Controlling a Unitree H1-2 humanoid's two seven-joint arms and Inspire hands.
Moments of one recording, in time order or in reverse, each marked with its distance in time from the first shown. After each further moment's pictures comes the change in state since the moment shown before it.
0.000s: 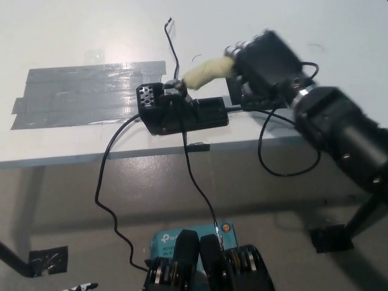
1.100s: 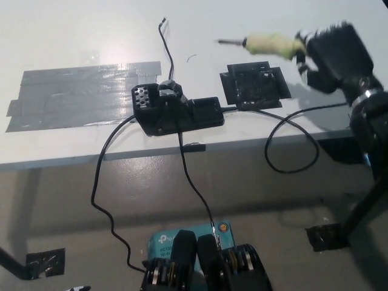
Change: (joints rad) left_arm 0.012 -0.003 0.030 -0.006 0.063 0.000 -0.042; right_arm 0.163 -0.008 -0.228 -0.033 -0.011 0.047 0.051
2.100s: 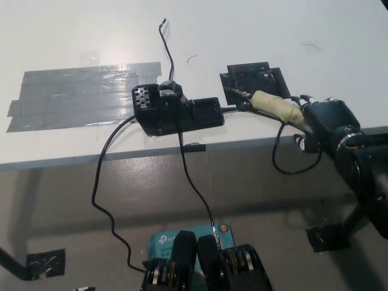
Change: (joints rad) left_arm 0.001 -0.018 0.001 0.001 0.006 0.000 -0.010; right_arm 0.100 0.039 -0.007 -0.090 0.073 0.210 0.488
